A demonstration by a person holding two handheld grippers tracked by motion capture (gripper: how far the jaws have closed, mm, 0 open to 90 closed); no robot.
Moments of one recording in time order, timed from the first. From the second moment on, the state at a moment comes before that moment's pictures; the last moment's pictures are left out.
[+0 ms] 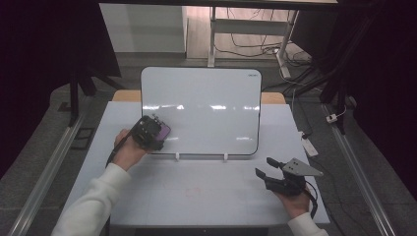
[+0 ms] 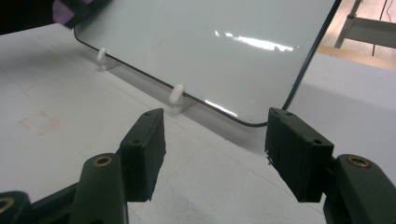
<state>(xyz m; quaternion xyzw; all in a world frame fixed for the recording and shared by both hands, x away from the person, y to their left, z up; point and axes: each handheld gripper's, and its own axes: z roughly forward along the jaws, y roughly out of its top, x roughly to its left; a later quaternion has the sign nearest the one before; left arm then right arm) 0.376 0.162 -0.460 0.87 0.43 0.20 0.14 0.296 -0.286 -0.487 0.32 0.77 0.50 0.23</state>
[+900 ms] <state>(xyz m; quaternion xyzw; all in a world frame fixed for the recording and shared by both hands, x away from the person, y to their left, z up) 0.372 0.166 -0.465 0.89 0.41 0.16 0.14 0.295 -0.285 -0.486 0.32 0.77 0.50 0.23</state>
